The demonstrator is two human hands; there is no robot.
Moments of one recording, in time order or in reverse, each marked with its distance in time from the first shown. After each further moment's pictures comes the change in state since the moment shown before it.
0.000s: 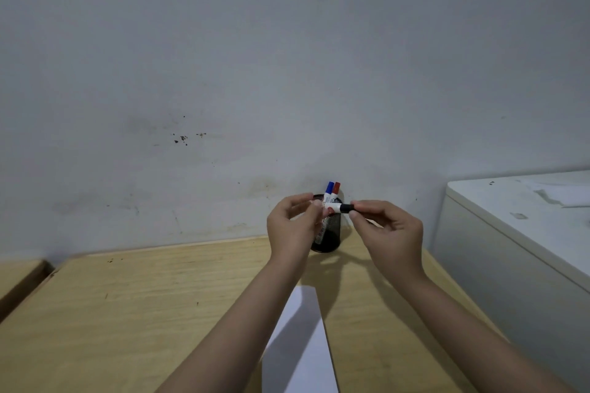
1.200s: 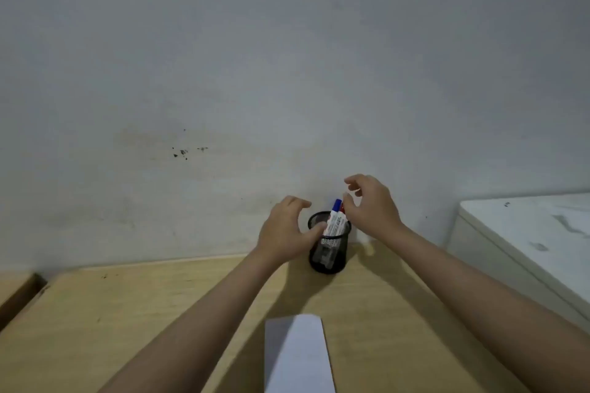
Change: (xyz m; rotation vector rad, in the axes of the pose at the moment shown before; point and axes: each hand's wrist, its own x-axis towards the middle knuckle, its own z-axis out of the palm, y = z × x) left_hand 0.094 -0.009 -0.030 1.088 -0.267 0.485; right_hand 0.109 0.052 0.038 -0.751 -0.394 0.013
